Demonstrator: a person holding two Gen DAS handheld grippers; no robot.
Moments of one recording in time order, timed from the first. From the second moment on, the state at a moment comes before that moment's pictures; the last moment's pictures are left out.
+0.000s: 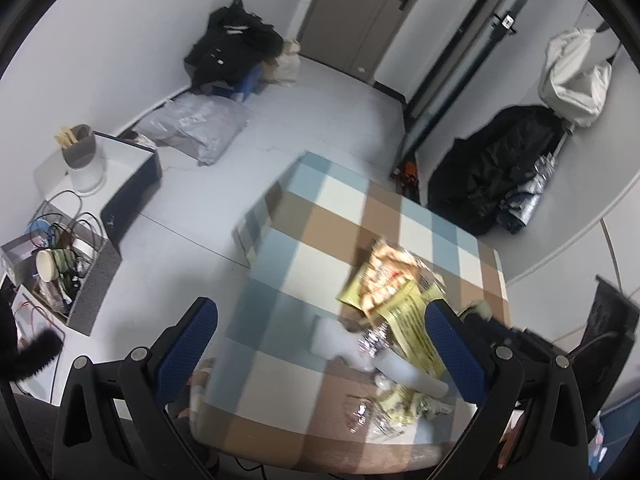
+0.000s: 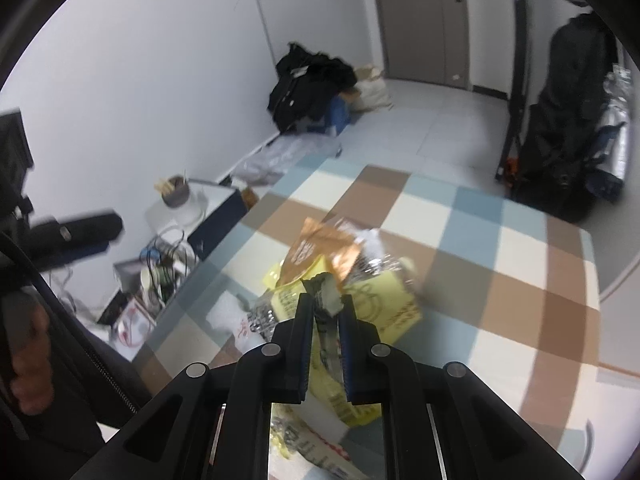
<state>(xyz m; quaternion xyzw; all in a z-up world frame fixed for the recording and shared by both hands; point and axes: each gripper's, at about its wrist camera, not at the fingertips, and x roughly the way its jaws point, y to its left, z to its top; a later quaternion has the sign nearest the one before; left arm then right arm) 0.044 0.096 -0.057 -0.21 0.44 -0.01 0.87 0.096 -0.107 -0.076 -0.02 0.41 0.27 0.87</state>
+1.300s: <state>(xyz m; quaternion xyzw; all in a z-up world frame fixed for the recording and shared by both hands) 0.073 0.016 -0.114 -0.24 0.56 -0.02 0.79 0.061 -0.210 -0.051 0.08 0.36 0.25 0.90</state>
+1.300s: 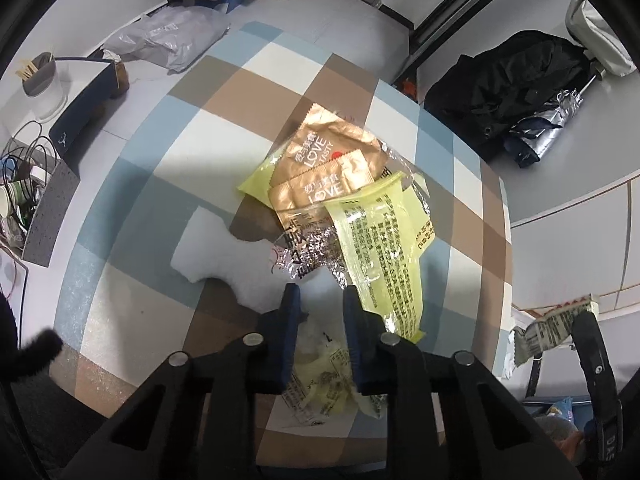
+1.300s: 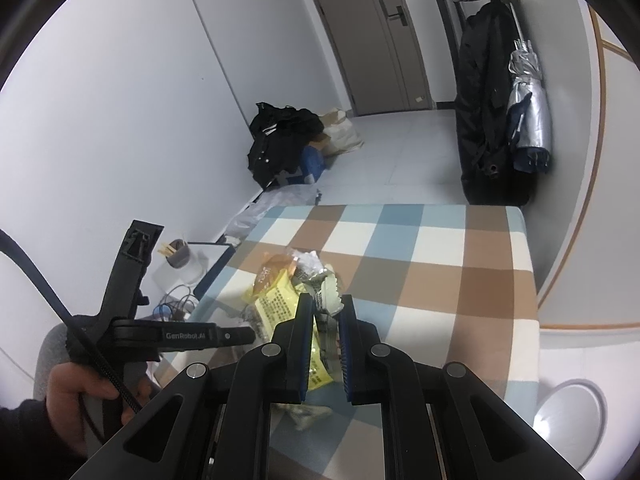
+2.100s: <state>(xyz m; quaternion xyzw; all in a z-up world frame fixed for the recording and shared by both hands) 0.071 0.019 -0.084 -0.25 0.50 -0.05 0.83 0.056 -0.217 -0.051 0.09 0.36 0.23 0.90</state>
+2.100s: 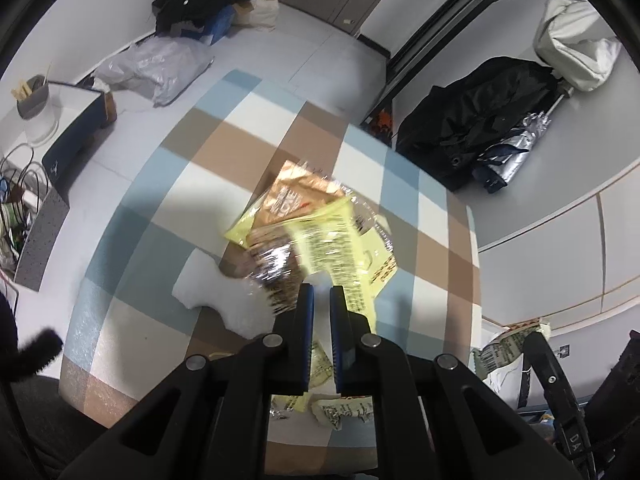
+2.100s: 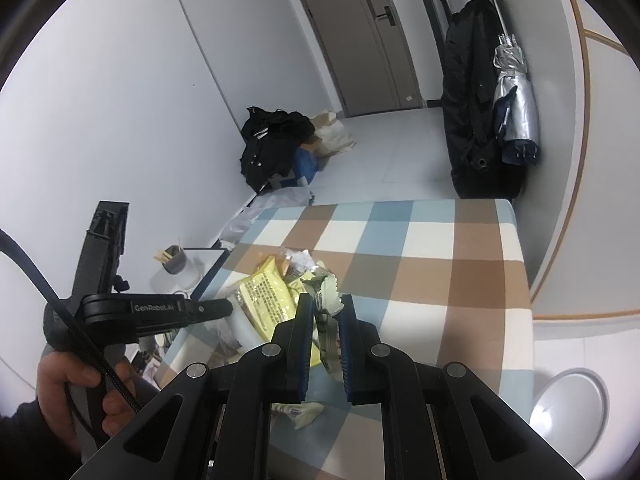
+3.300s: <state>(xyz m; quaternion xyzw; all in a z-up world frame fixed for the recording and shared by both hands) 0.072 -0.077 0.019 -0.14 0.42 -0.20 0.88 0.038 -0.288 0.045 0.12 0.25 0.20 0.94</state>
